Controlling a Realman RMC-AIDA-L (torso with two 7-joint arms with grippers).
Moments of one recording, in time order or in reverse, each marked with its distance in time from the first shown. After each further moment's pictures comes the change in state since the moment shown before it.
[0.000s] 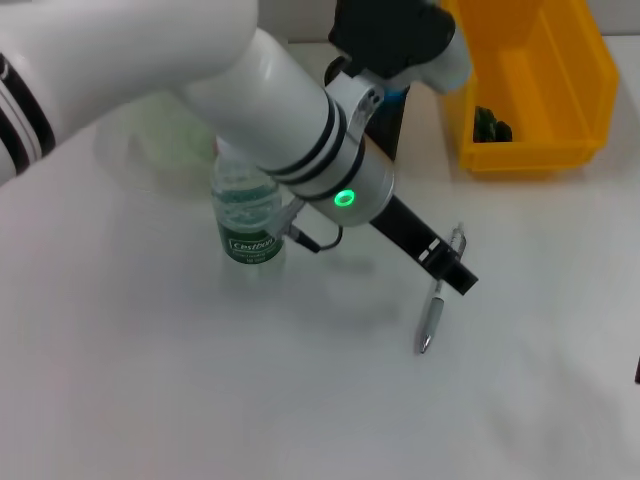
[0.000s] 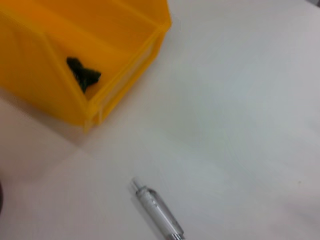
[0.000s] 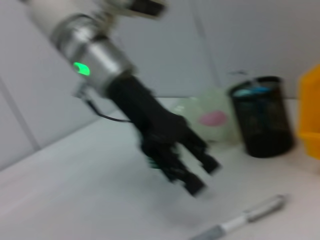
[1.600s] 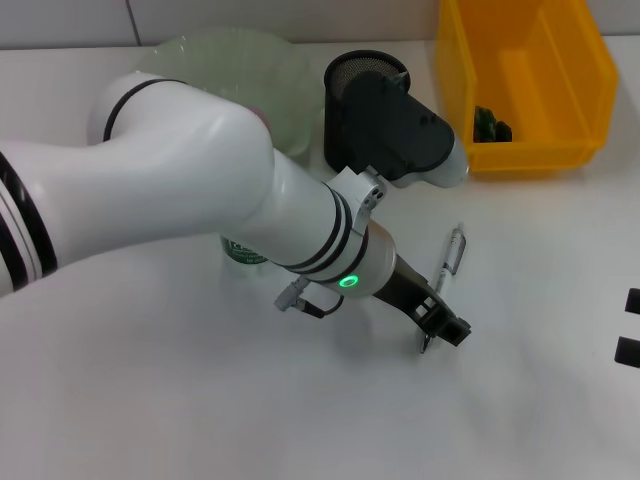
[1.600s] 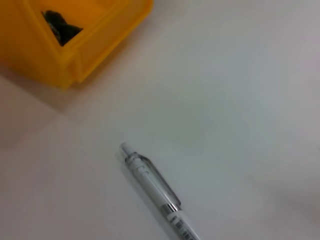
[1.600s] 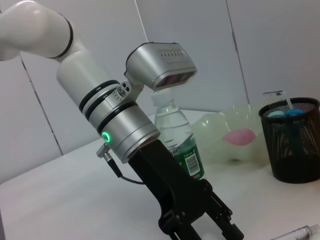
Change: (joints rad) left arm 0.104 0.000 0.282 0.026 0.008 -0.252 -0.074; right arm 0.058 -0.007 0.004 0.047 -0.007 0.000 -0.035
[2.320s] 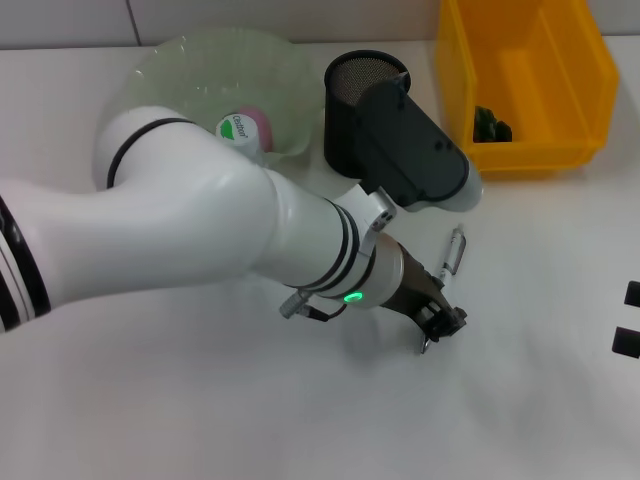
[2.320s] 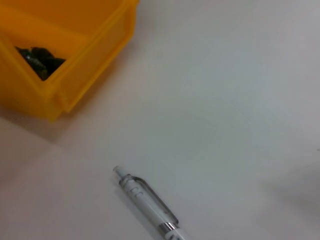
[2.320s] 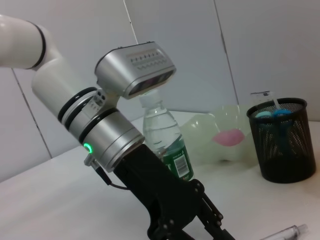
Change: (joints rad) left arm 0.049 0.000 0.076 0.067 0.099 -0.089 0.001; right arm 0.005 -0.002 0.005 0.019 0.005 0.034 0.005
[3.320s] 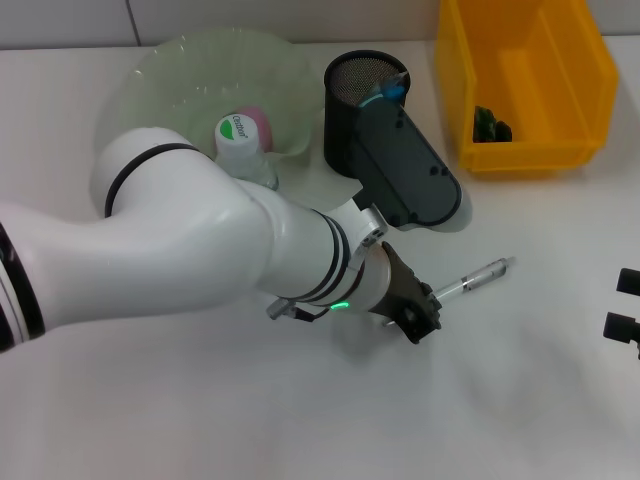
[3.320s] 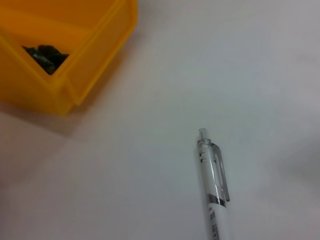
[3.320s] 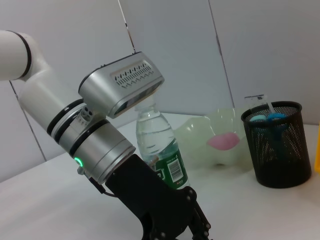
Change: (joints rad) left arm 0.027 0.000 0.031 0.007 0.091 -0.026 0.009; right arm 0.022 0.000 0.001 0.019 0.002 0.028 0.003
